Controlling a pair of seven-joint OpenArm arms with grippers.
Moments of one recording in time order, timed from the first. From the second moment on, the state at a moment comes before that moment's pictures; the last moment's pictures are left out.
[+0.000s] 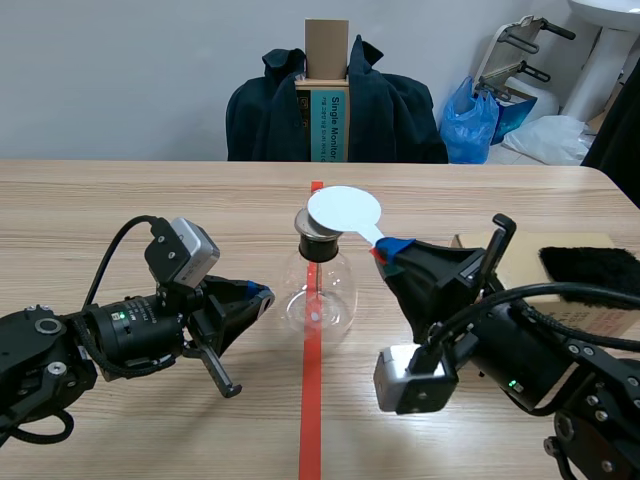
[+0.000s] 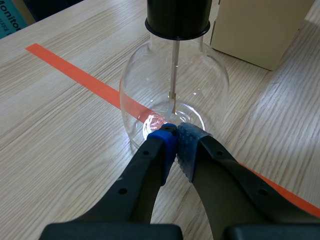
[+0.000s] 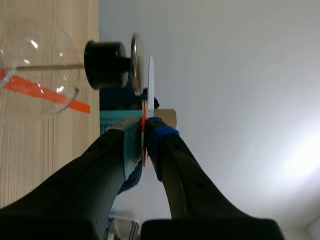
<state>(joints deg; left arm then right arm) -3.3 -24.0 28.0 65.4 -3.0 -30.4 -23.0 -13.6 14.0 -6.6 78.7 -73.4 -26.4 43.7</state>
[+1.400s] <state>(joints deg) -2.7 -24.5 27.9 65.8 -3.1 -30.3 -22.6 -35.5 13.7 17.8 115.6 -42.6 -26.5 28.6</state>
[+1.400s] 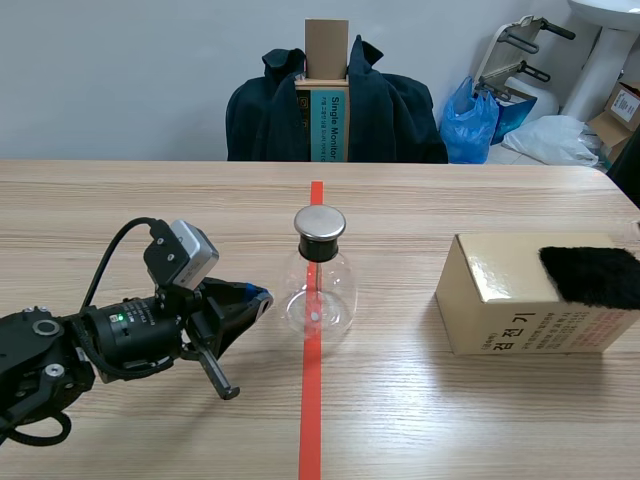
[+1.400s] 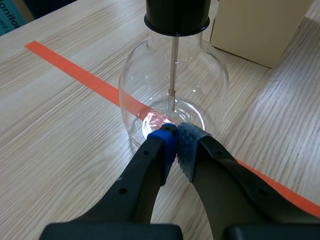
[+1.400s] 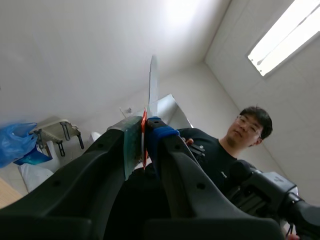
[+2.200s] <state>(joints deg) 48.9 -42.2 -1.0 116.9 -9.4 -29.8 -18.3 -35.7 13.6 29.1 110.6 -31.8 -26.6 36.2</state>
